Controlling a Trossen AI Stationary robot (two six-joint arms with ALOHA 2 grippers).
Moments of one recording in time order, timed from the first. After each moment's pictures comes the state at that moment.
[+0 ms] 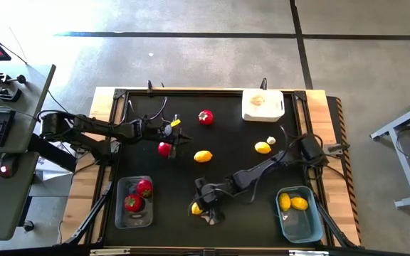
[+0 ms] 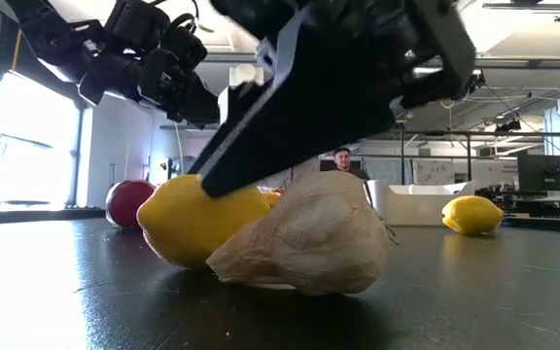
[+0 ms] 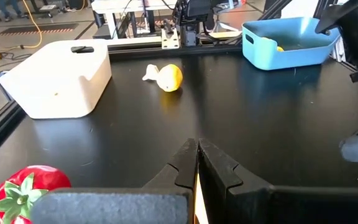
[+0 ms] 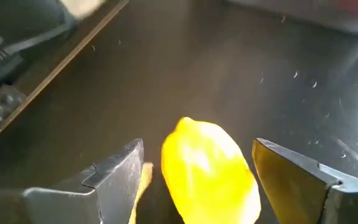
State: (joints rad) left arm 0.22 1.35 0.47 0.57 0.25 0.15; right arm 0.37 2.10 1.34 0.01 -0.08 -0.09
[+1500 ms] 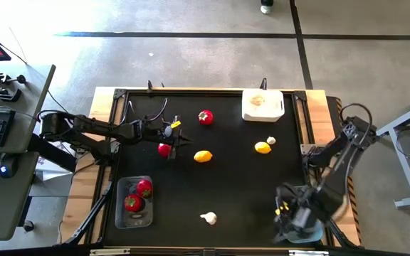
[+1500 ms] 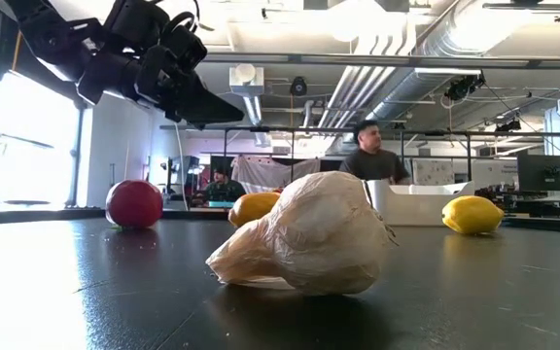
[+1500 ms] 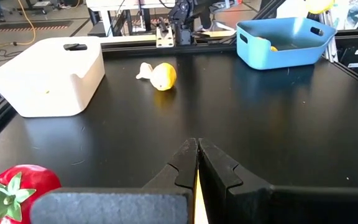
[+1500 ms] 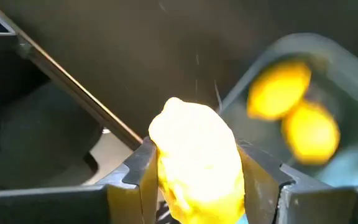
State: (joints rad) left arm 0.21 1.34 0.47 0.56 0.25 0.13; right arm 0.94 1.50 1.35 -1.22 0.05 1.80
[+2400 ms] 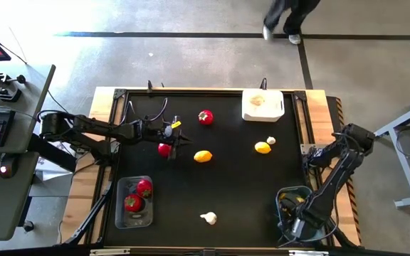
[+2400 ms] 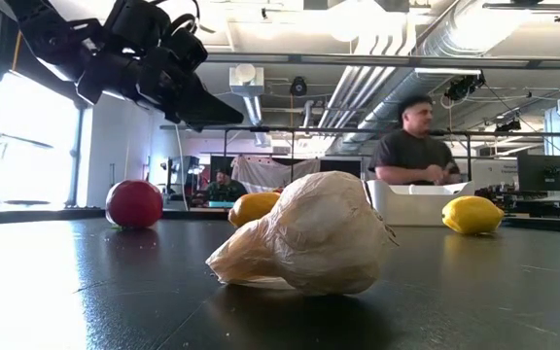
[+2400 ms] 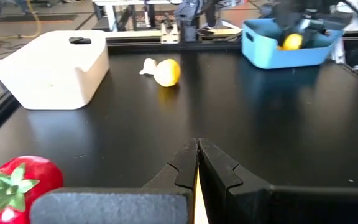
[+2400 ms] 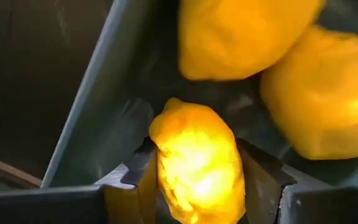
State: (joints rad) left arm 0.21 1.34 0.47 0.55 0.23 0.11; right arm 1.06 1.61 0.94 -0.84 -0.12 1.96
